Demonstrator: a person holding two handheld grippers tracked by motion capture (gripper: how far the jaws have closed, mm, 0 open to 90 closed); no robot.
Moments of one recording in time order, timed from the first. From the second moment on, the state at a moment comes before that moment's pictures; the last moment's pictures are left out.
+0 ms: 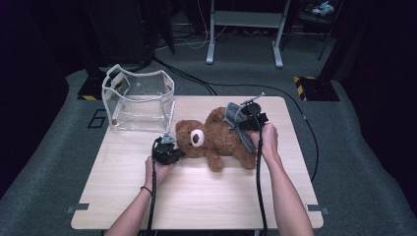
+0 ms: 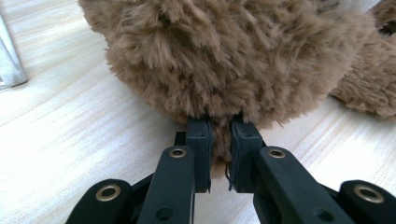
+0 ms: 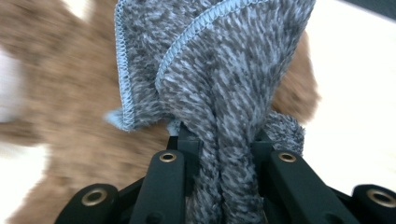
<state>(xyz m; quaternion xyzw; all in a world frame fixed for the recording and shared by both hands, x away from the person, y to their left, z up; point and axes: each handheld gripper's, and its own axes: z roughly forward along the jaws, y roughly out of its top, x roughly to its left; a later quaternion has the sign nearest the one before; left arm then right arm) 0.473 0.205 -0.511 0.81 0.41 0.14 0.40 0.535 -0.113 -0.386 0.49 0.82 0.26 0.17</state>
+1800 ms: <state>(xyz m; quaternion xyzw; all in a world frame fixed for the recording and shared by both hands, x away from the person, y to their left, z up) 0.476 0.207 -0.515 0.82 0.40 0.14 0.39 0.585 -0.150 -0.408 0.57 0.77 0.21 0.19</state>
